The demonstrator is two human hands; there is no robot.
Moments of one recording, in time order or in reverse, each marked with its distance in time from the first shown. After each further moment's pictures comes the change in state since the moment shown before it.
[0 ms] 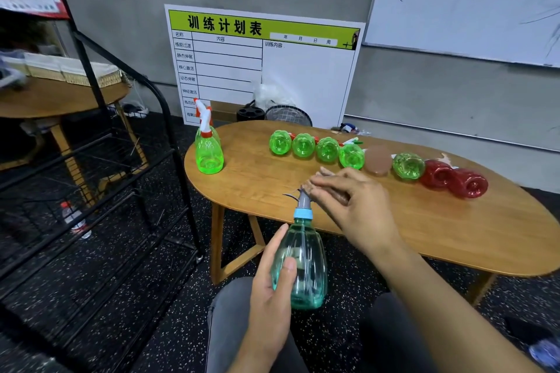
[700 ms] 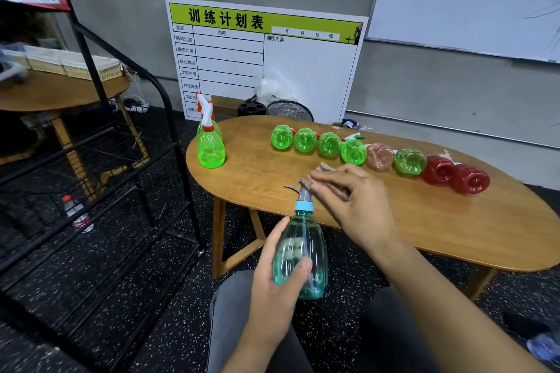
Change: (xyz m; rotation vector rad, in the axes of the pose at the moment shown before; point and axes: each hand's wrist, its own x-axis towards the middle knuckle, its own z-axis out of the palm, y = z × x) left_hand -0.003 0.010 -0.001 0.001 -0.053 0.032; right_hand -0.002 -0.005 0.003 0.030 0.003 0.007
